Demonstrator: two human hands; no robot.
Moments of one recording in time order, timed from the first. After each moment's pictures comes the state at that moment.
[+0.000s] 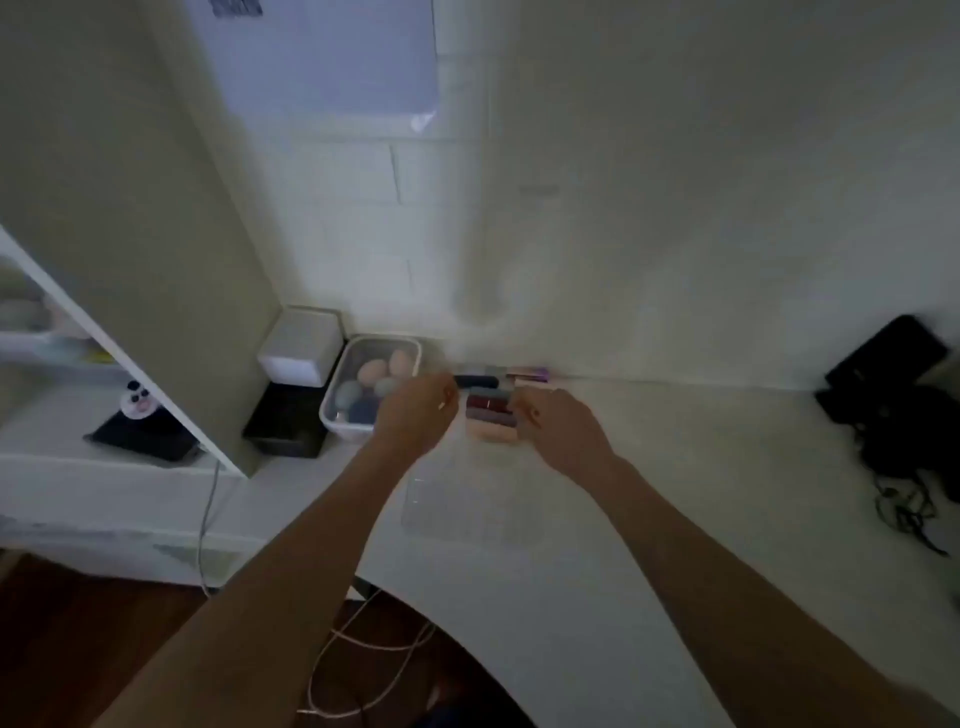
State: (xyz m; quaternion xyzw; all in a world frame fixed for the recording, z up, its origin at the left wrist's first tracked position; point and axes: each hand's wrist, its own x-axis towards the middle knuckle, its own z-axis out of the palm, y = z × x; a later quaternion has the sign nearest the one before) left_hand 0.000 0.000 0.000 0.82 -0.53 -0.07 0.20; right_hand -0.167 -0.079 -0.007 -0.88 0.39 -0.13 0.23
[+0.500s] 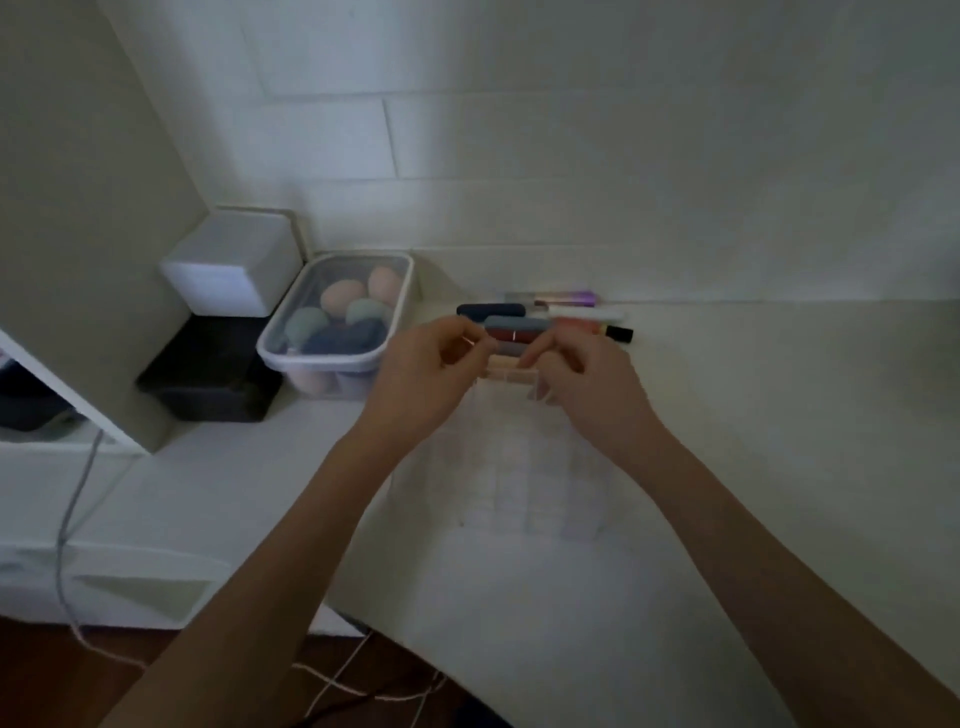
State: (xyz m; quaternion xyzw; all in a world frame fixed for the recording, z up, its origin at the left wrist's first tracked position) left_hand 0.010 -0.006 -0.099 0.70 -0.54 -0.12 0.45; right_hand -0.135 -0.072 -0.103 -0.76 0.41 -0.33 0.39
